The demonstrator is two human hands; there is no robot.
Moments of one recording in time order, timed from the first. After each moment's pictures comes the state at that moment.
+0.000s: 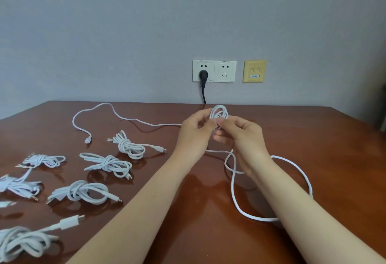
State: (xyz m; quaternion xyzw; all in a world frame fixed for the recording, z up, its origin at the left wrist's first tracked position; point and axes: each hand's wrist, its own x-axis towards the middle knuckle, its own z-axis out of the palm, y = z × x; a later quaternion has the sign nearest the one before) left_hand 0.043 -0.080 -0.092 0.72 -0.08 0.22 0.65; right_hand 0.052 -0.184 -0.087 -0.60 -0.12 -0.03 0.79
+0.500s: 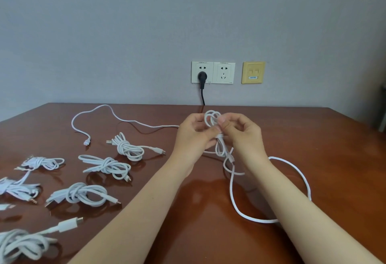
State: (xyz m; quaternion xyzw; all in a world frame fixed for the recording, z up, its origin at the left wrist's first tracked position) left_hand 0.039 -0.082 -0.092 0.64 -0.03 0.14 0.76; right_hand 0.057 -0.188 -0.091 -0.66 -0.12 -0.10 0.73
